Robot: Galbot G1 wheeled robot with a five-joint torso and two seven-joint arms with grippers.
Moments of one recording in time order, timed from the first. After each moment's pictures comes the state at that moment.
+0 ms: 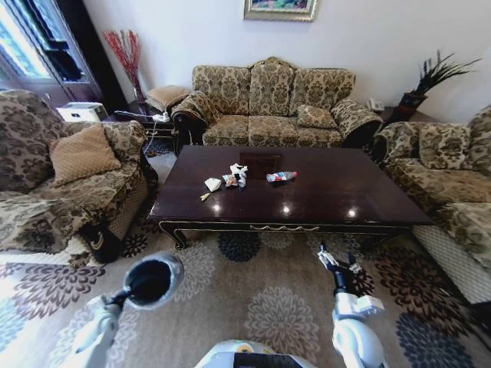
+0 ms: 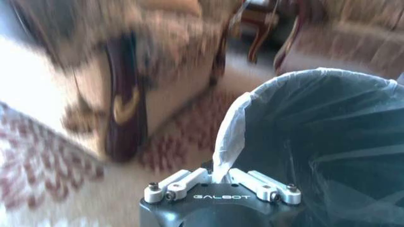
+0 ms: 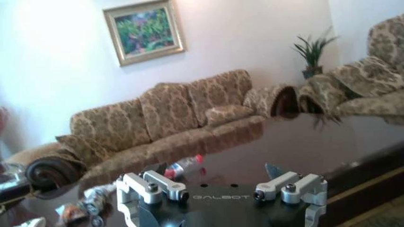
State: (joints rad) left arm 1.56 -1.15 -0.98 -1.50 -0.73 0.08 0.05; right arm -1.58 1.43 0.58 2.02 0.44 0.19 0.13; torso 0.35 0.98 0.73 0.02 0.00
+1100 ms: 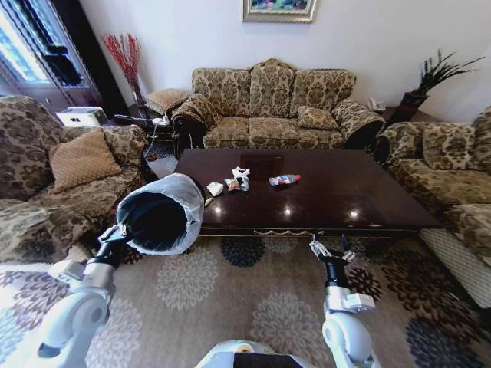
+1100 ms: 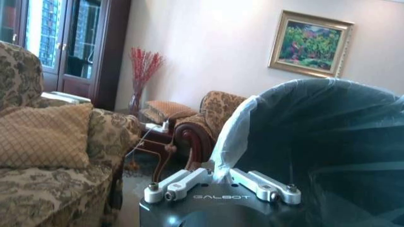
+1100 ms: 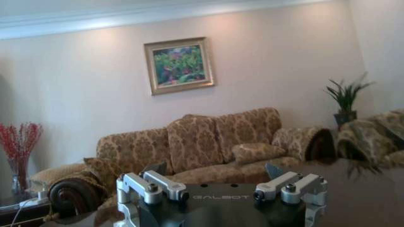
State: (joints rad) left arm 1.65 -1.16 -1.00 -2.22 -0.79 0.09 -0.03; right arm -1.60 1.46 0.52 2.06 0.26 0.33 0.13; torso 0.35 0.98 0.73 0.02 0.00
